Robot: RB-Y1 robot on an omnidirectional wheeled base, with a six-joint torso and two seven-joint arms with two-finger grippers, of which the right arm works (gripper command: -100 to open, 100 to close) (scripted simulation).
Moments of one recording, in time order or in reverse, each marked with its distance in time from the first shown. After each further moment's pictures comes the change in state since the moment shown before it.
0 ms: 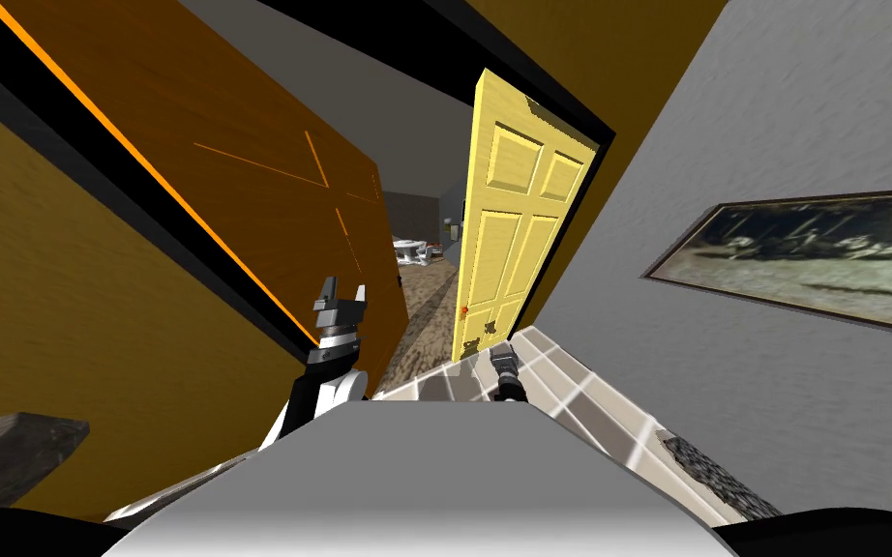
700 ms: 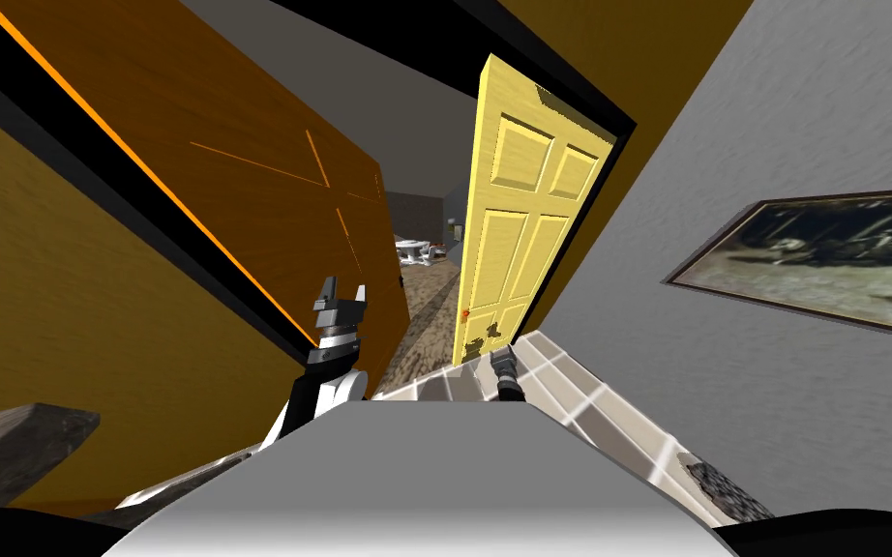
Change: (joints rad) arm -0.010 -0.011 0.027 0.080 0.208 0.079 -0.012
